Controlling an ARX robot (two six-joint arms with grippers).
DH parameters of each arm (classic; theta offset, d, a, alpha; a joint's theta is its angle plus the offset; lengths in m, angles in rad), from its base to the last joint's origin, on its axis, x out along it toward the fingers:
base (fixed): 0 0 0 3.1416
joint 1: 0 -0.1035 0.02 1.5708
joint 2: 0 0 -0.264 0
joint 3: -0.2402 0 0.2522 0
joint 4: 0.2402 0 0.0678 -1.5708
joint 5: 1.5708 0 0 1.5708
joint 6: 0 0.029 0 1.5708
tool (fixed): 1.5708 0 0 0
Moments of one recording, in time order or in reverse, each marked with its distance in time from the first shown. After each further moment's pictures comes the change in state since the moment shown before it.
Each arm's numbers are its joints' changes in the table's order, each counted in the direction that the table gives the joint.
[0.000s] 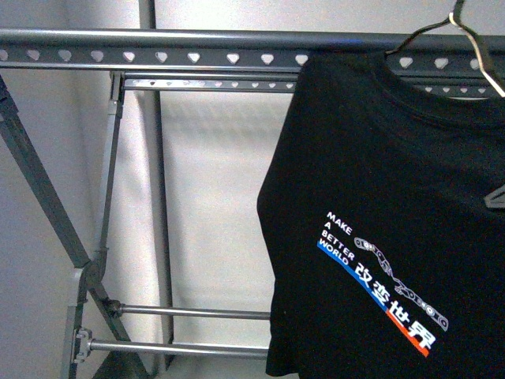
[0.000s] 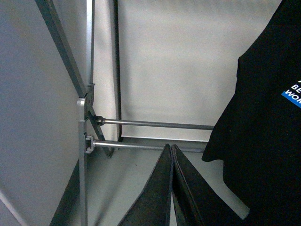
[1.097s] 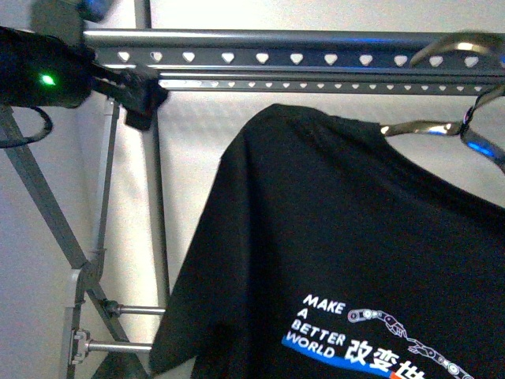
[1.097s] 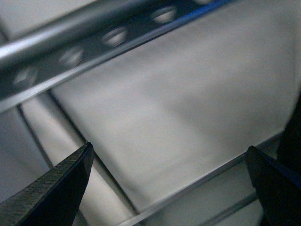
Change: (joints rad) left arm 0.064 0.756 -1.043 0.180 0.235 0.409; right arm 0.139 0.156 0.277 -0.631 0.055 -0.860
